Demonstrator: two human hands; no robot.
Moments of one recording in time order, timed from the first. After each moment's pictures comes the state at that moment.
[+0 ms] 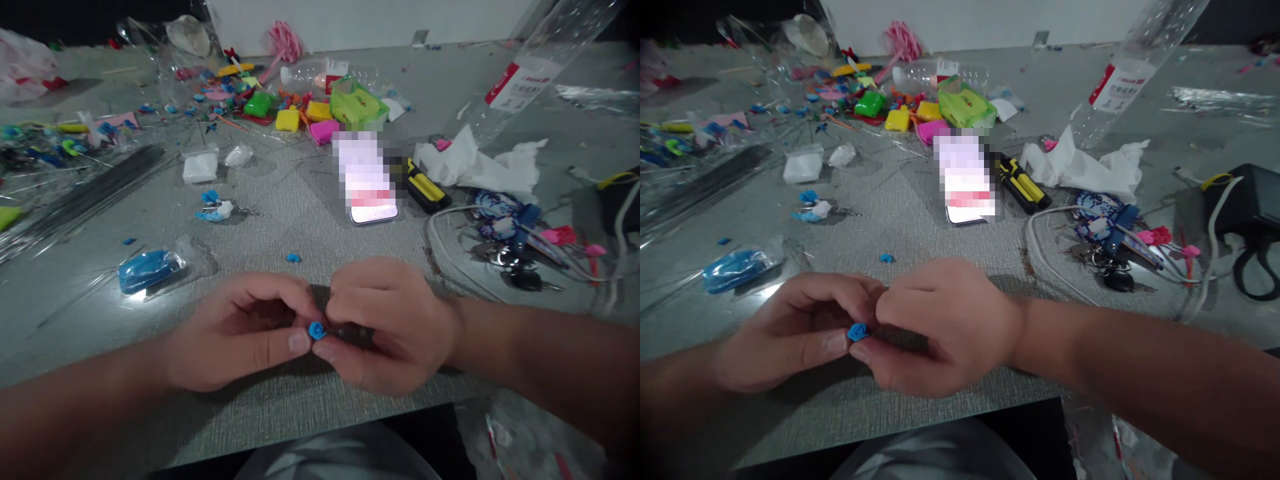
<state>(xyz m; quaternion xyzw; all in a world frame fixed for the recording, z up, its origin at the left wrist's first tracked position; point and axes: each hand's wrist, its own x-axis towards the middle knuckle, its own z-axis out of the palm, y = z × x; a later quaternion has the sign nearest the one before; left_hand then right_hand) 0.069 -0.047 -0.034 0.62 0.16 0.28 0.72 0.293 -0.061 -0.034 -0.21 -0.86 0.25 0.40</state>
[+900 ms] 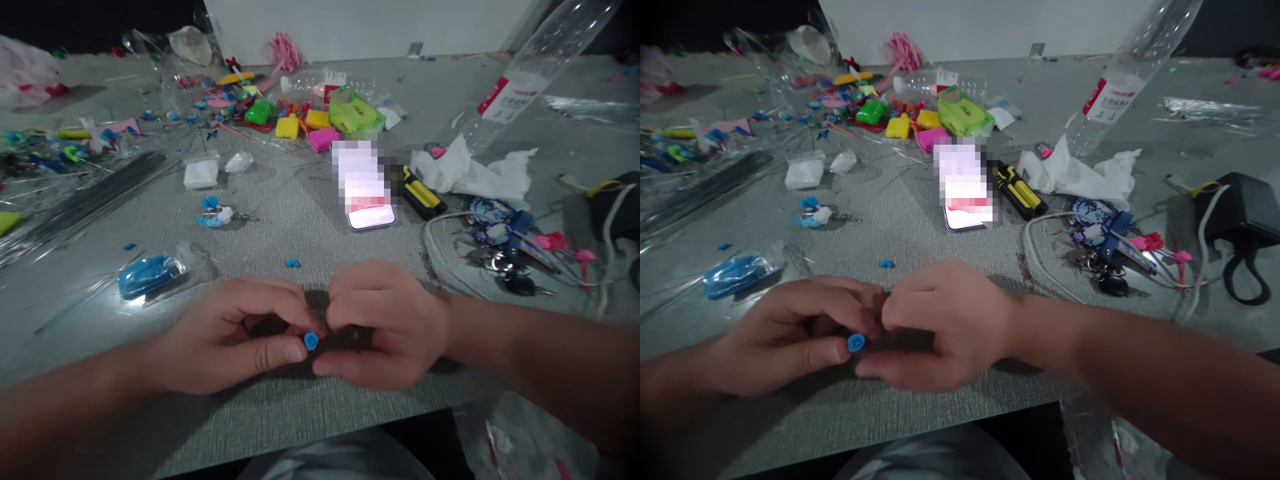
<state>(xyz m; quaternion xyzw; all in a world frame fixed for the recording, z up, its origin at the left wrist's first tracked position) 0.059 -0.031 -0.026 0.78 0.16 0.23 0.56 0.300 -0.049 -0.032 -0.17 -0.86 0.29 0.37</state>
